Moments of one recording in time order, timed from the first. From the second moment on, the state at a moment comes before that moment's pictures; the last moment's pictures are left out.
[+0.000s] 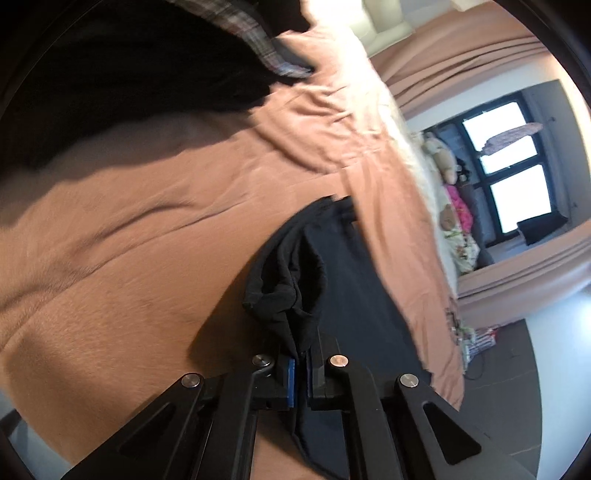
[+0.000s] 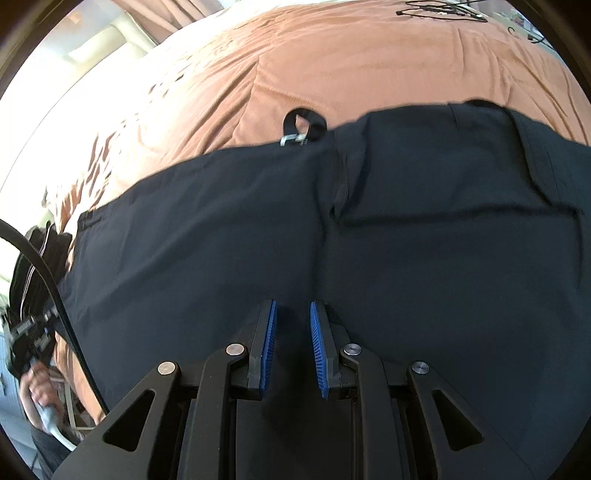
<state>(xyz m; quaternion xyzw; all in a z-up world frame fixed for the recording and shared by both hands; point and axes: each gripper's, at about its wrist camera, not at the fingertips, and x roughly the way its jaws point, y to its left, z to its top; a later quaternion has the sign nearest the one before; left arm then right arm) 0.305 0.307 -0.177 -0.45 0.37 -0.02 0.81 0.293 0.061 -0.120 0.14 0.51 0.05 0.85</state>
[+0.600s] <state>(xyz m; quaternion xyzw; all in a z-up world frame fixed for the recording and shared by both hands) 0.329 0.248 -0.036 -0.41 0.31 -0.12 0.85 0.218 0.066 -0.122 0.18 0.54 0.08 0.82</state>
